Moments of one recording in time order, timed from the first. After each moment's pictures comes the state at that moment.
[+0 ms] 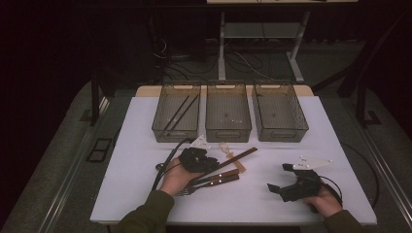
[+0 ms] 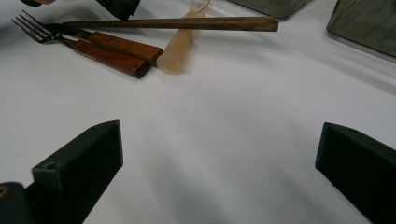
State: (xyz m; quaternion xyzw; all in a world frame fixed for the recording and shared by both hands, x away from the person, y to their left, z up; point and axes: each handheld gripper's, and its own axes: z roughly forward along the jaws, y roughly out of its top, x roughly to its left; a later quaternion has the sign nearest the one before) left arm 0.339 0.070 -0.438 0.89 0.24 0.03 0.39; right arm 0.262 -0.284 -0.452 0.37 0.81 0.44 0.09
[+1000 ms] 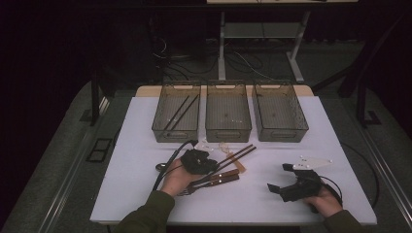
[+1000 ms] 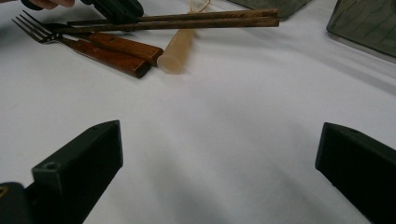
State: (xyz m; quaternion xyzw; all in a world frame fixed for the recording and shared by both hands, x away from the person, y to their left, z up) left arm 0.337 0.063 -0.446 0.90 0.24 0.04 0.36; right arm 0.262 -0.284 -0.452 0.37 0.81 0.44 0.09
